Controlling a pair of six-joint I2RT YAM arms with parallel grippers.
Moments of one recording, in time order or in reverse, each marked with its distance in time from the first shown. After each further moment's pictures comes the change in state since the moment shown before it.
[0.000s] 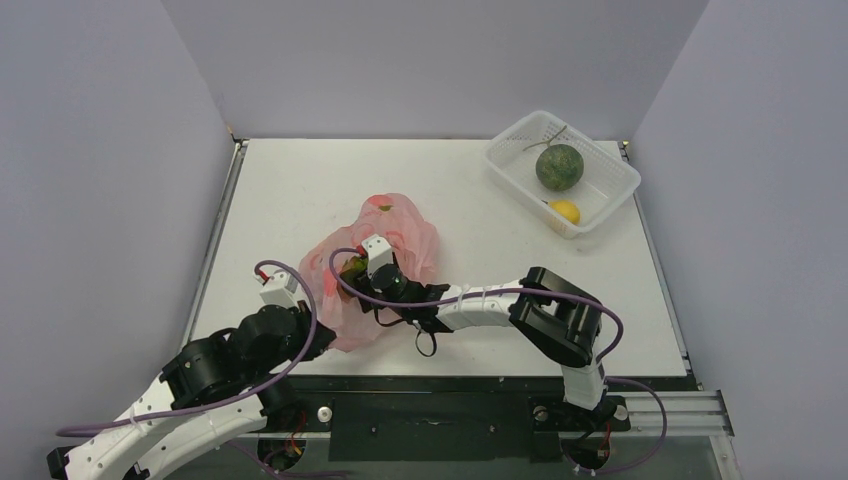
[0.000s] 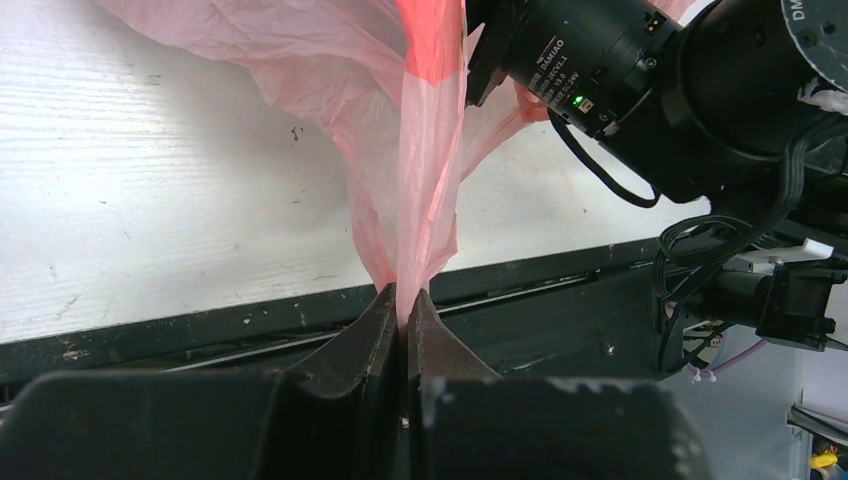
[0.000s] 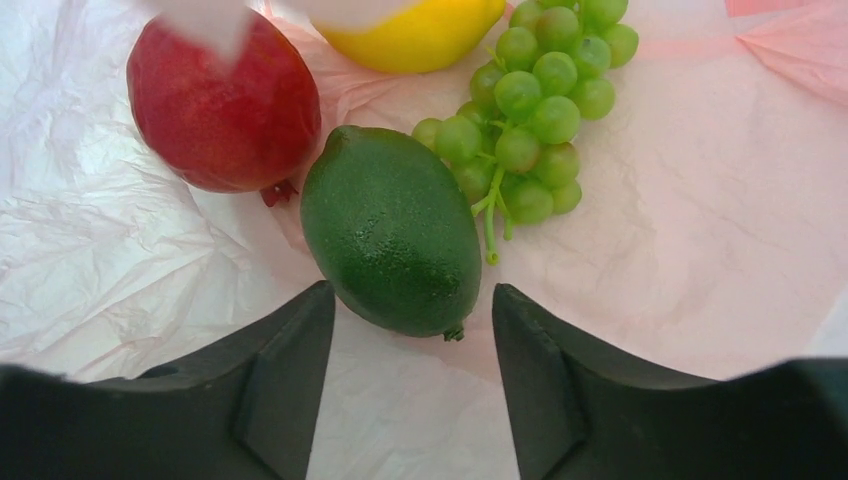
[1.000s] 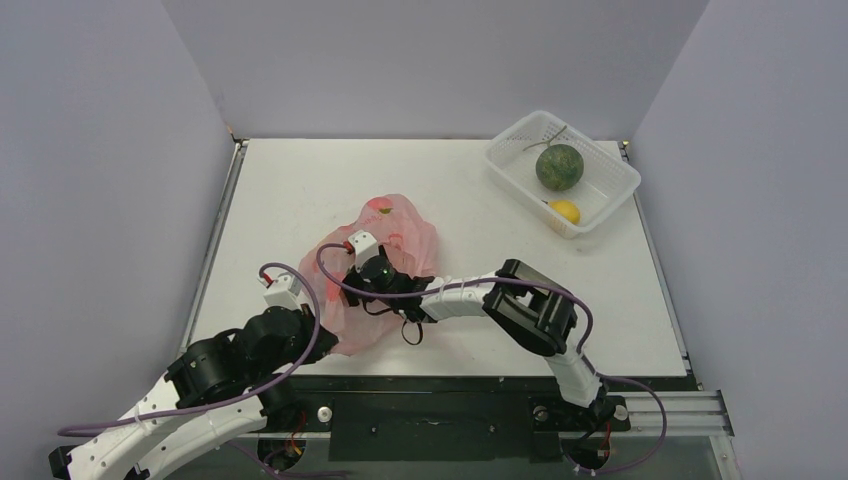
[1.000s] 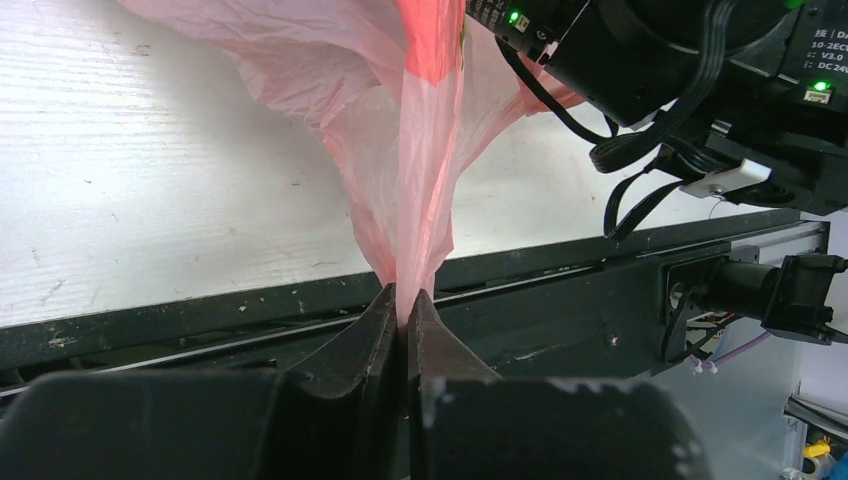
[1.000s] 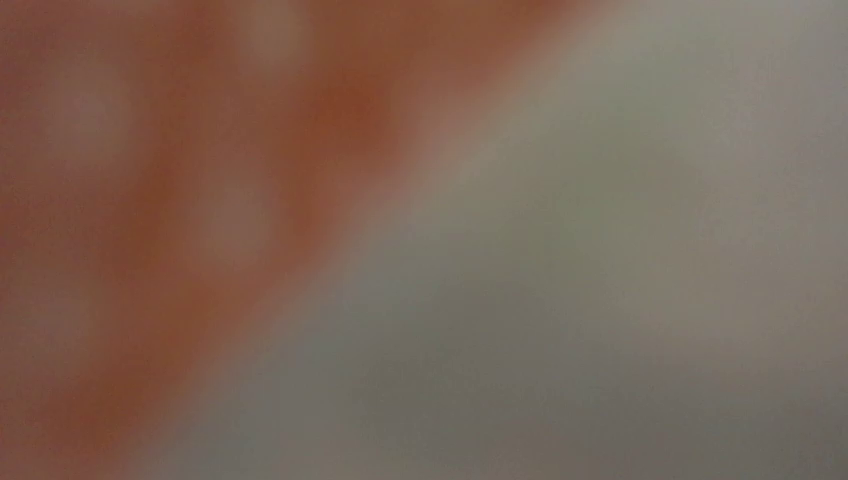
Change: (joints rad) left arm 0.000 -0.003 -0.033 -0.001 0.029 -0.026; right arm -0.036 0.152 0.144 0.036 -0.081 -0.060
